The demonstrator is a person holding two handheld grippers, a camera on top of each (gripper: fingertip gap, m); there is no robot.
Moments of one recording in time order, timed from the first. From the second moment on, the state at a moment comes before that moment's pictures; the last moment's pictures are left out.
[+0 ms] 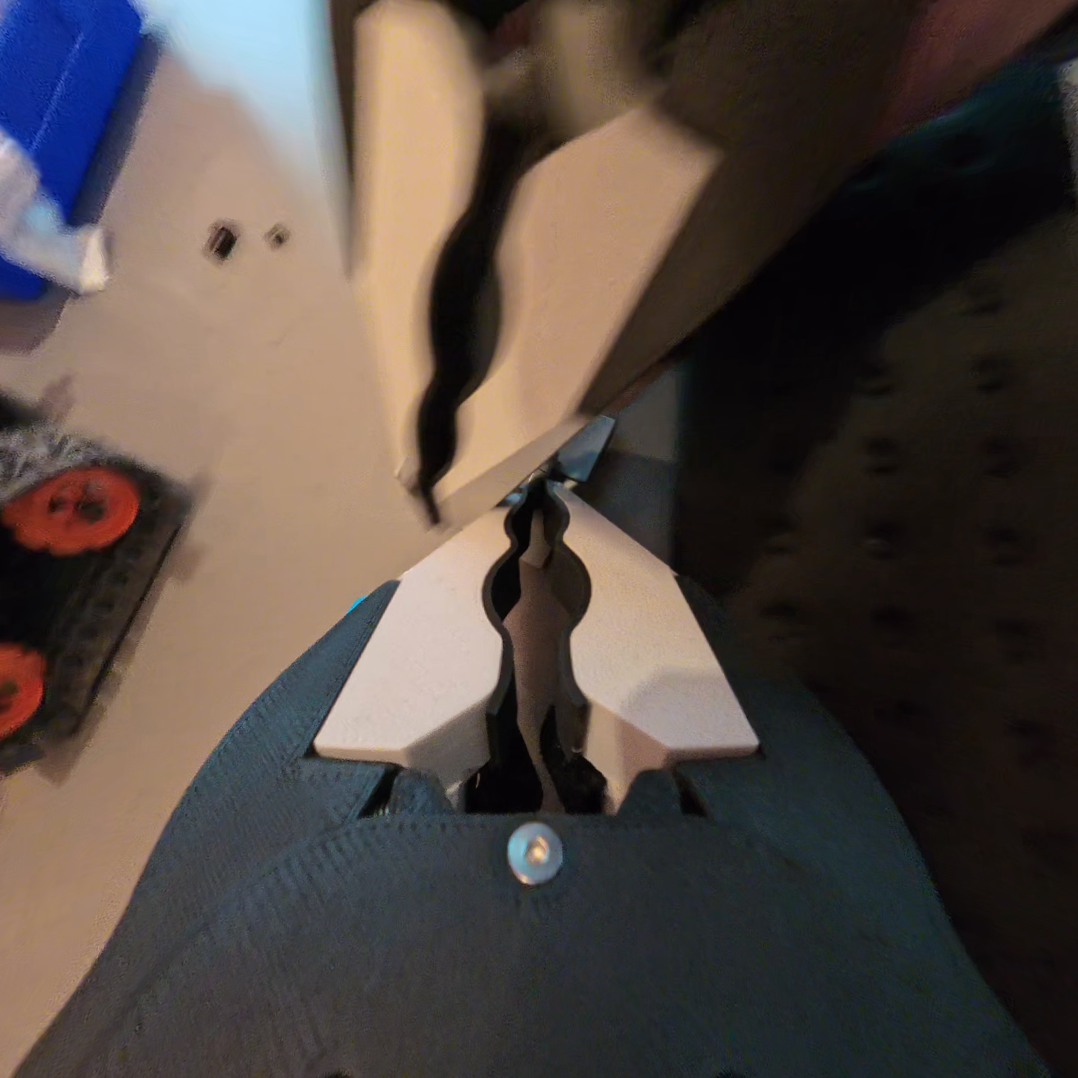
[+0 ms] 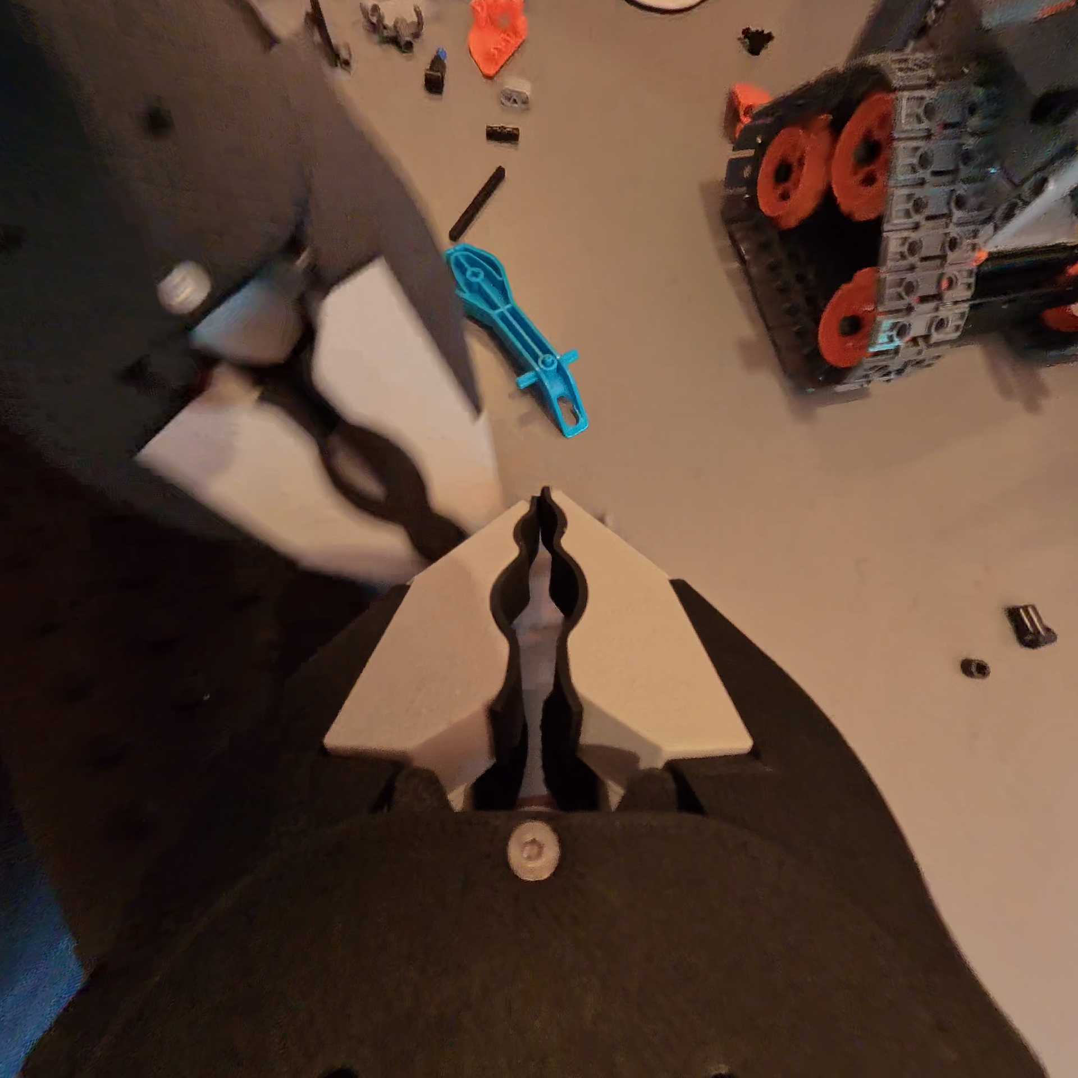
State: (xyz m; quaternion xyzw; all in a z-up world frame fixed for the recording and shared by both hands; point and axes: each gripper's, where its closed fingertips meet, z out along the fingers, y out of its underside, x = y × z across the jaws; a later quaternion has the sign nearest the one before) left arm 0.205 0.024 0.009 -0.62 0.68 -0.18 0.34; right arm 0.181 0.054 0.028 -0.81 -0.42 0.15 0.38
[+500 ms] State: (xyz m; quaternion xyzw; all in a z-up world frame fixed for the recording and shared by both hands) left arm 0.191 0.047 0.008 -0.67 0.64 -0.17 0.33; right arm 0.221 0.036 0.028 -0.81 -0.43 0.19 0.35
